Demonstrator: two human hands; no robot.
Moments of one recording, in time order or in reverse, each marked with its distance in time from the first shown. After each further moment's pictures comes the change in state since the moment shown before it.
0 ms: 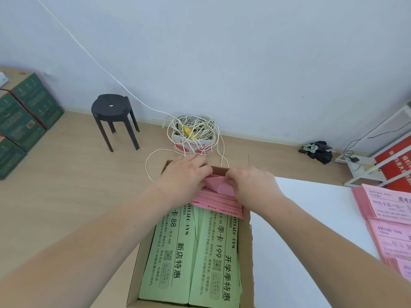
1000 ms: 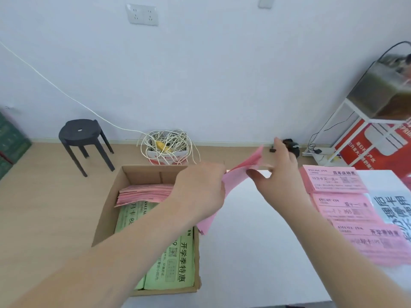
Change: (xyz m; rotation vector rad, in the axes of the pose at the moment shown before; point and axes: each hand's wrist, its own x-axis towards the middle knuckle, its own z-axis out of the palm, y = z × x) left_hand 0.025 0.191 -0.065 -0.174 -0.018 -0.152; right_hand -0.135 0.107 -0.033 0.743 0.410 0.553
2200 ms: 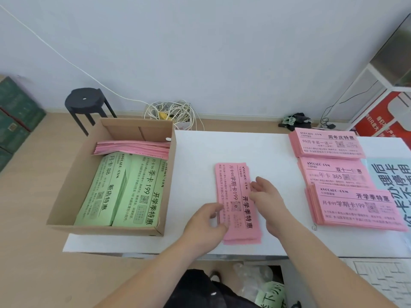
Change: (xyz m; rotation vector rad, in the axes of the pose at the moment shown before) left_hand -0.109 0.085 0.206 -0.774 -0.283 -0.545; right_hand -0.062 0.178 0.020 0.556 -0.386 0.495
